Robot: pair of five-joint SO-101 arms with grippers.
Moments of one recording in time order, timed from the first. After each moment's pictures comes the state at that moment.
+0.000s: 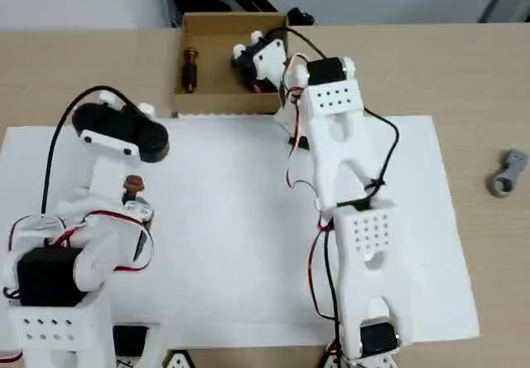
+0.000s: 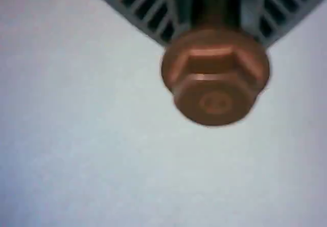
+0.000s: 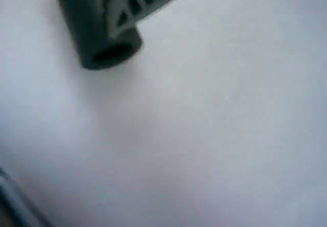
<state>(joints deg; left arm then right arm) -3.6 -53.3 24.0 98.4 -10.9 -16.4 53.2 -63.9 92.4 32.3</state>
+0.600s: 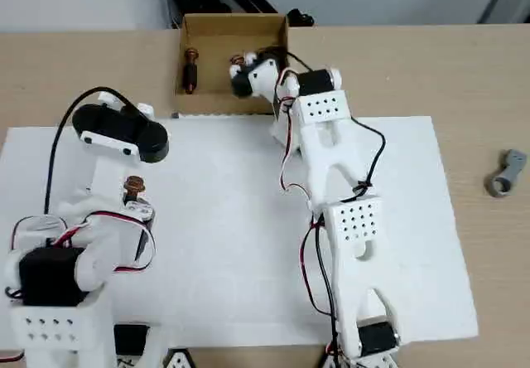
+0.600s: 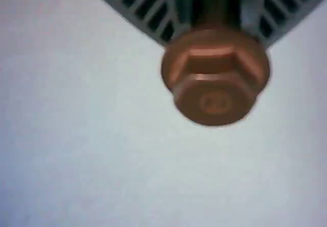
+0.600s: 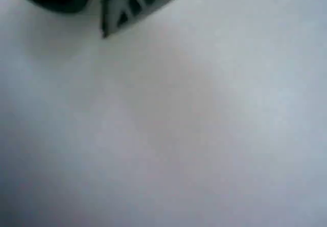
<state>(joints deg) -3.6 -53.5 24.5 98.3 -10.8 -16.4 63.5 -71.3 94.7 32.4</state>
